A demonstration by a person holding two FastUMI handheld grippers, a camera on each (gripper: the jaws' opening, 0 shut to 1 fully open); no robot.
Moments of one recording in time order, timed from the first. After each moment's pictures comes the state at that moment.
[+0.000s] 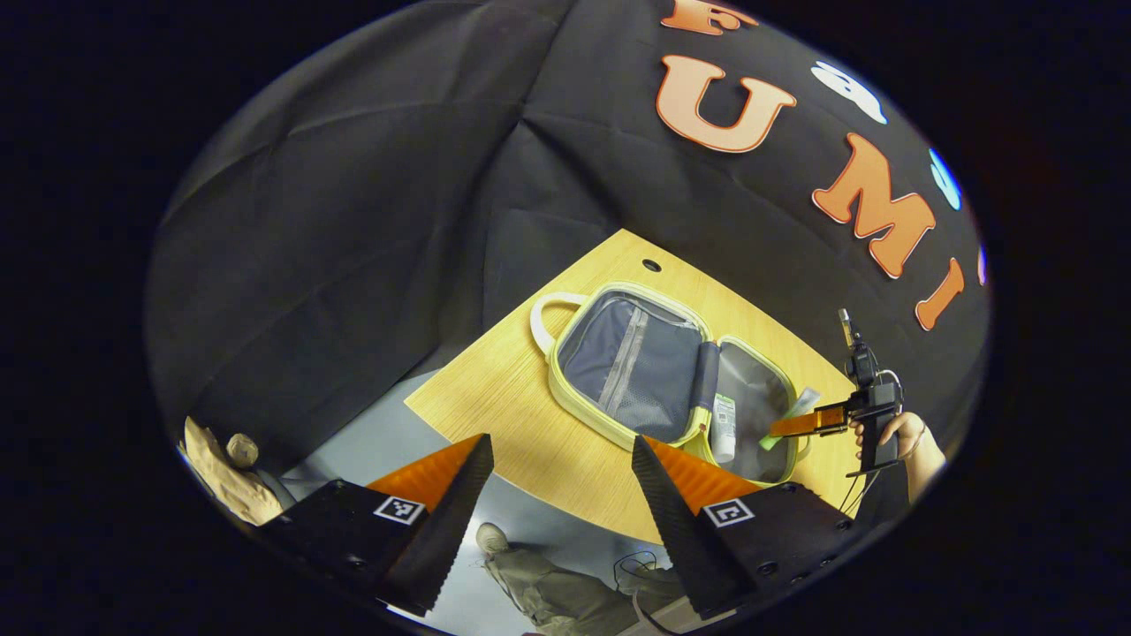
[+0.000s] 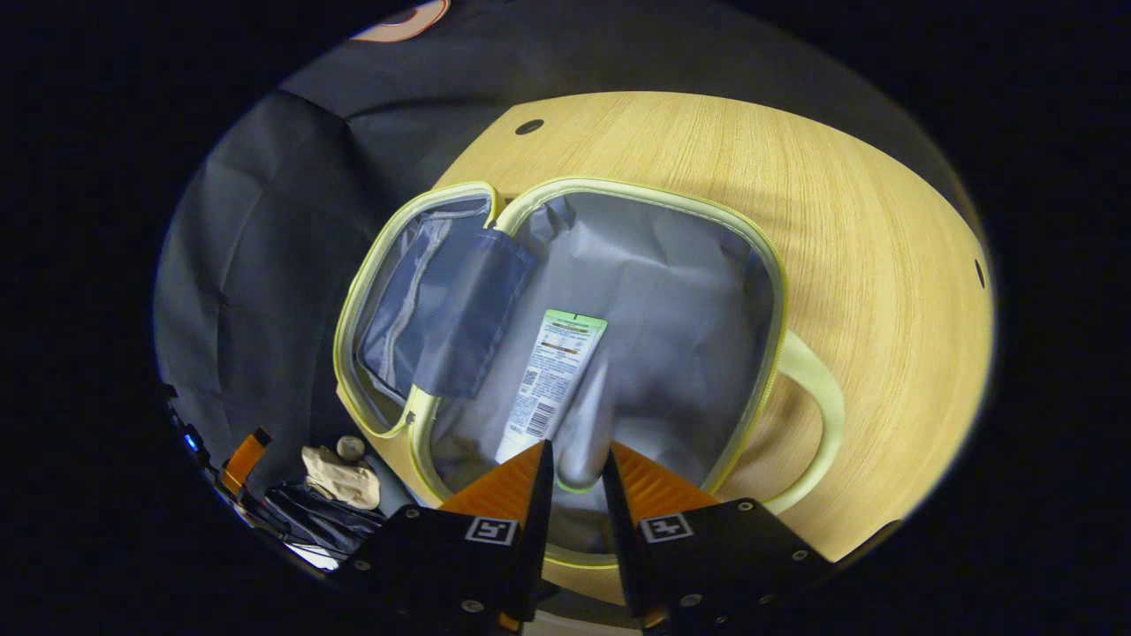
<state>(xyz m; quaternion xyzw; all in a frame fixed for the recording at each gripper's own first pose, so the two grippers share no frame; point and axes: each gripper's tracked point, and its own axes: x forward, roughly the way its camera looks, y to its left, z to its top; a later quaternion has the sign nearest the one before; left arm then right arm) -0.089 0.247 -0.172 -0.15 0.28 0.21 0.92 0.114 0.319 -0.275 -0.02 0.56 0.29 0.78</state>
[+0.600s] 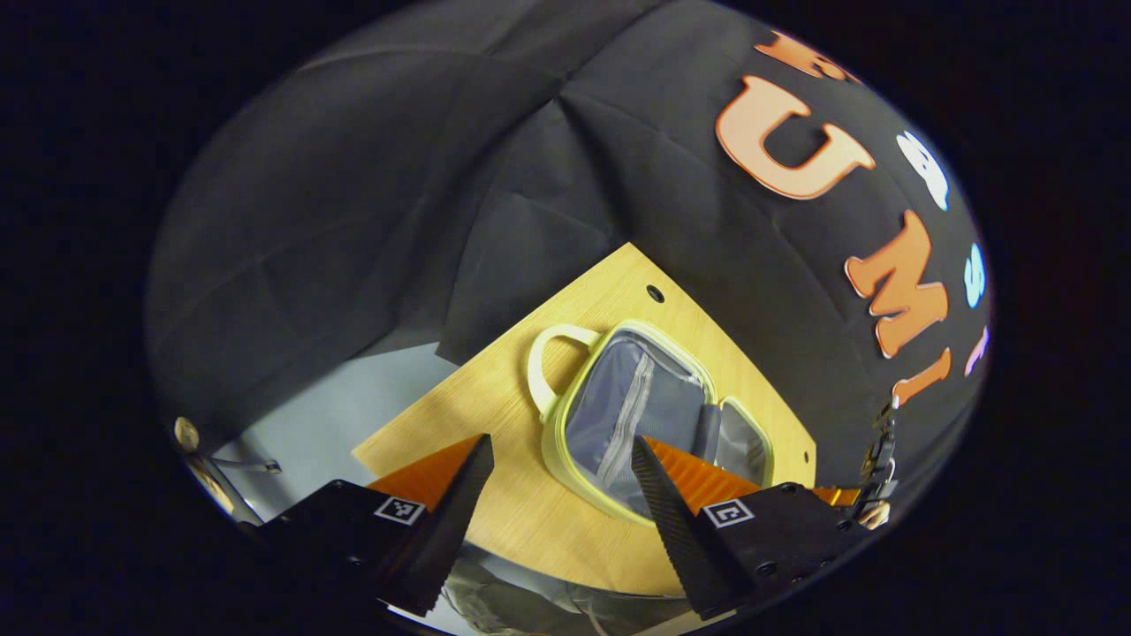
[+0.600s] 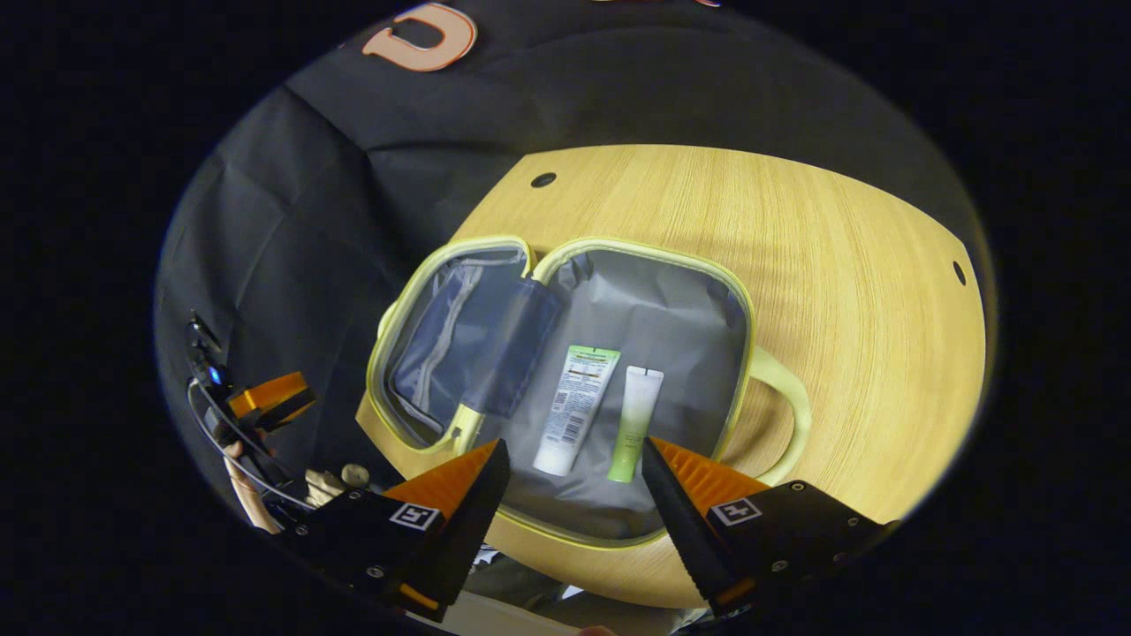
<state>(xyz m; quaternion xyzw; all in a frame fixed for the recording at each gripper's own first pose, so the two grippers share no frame) 0.022 0.341 -0.192 -0.28 0.27 0.15 0.91 0.097 0.326 -0.209 0.04 0.49 0.28 0.83</state>
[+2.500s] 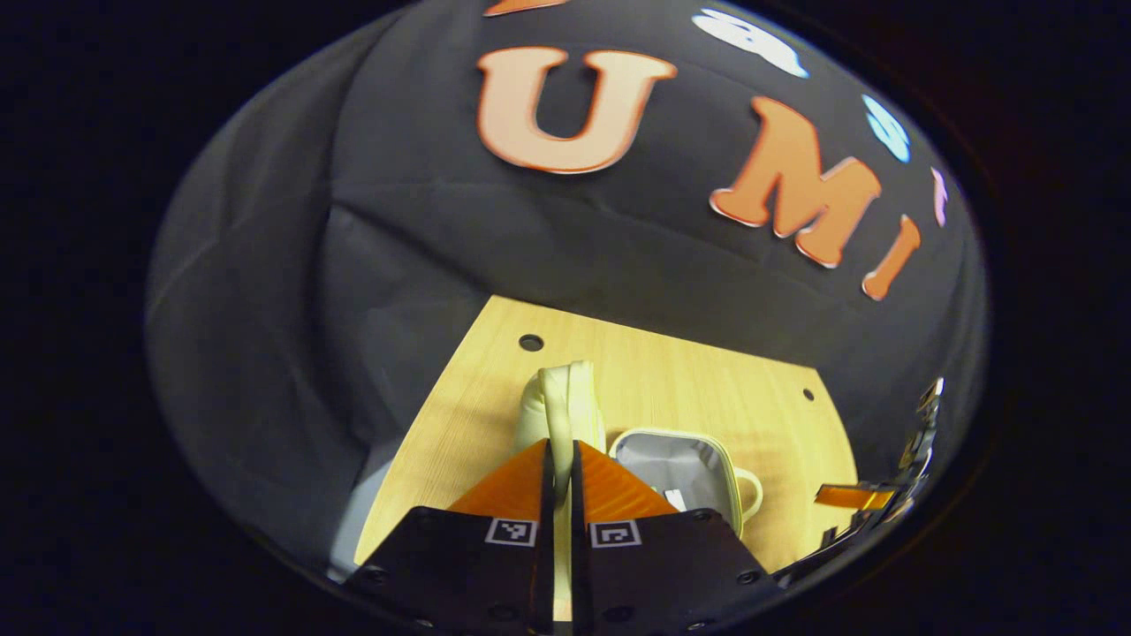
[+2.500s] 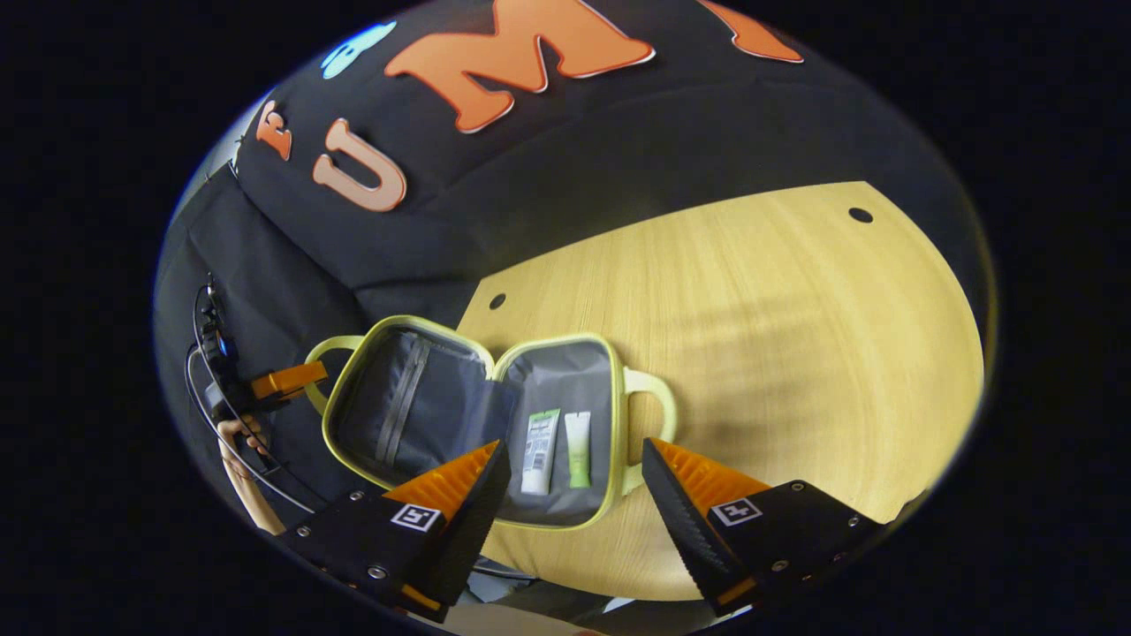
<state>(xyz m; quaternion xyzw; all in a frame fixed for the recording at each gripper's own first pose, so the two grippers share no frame) 0.170 0.141 -0.040 0.02 0.27 0.05 0.96 0.094 0.185 -0.140 0.19 0.35 0.18 0.90</state>
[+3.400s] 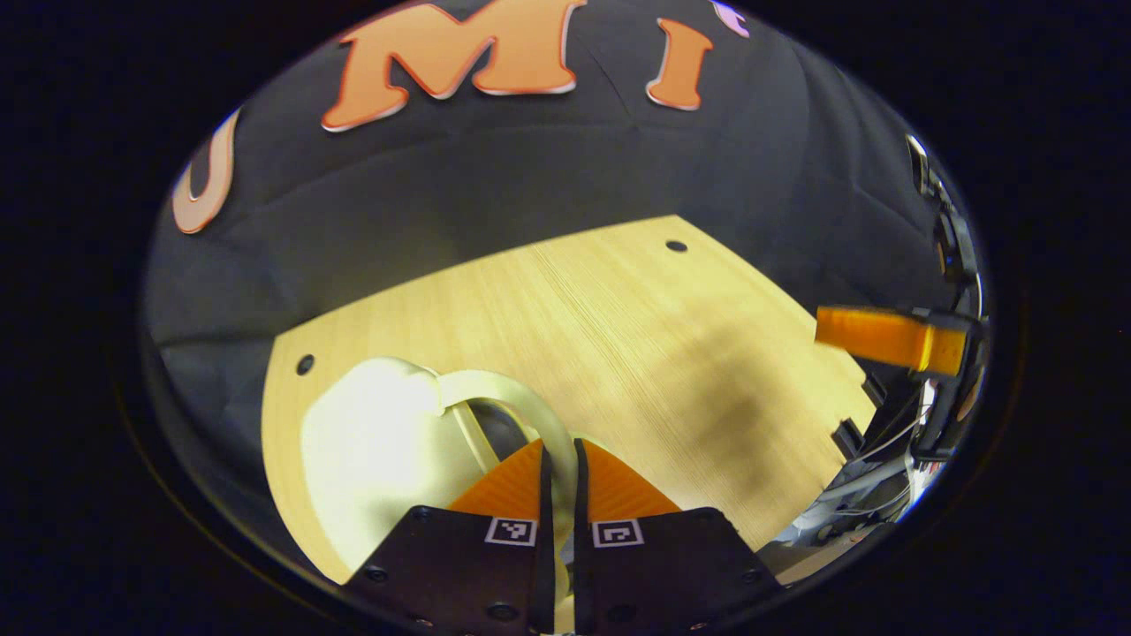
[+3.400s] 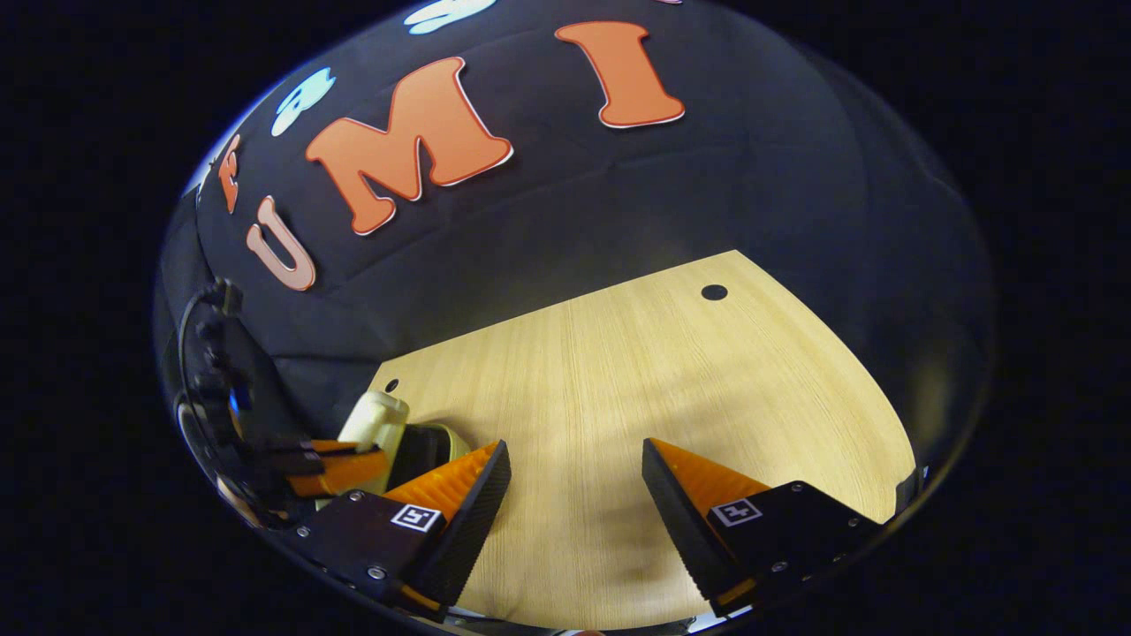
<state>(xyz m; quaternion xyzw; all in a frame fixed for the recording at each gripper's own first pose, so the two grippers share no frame) 0.204 -0.173 -0.266 0.20 0.39 -0.17 0.88 0.117 0.006 -0.127 0.18 0.26 0.03 0.95</state>
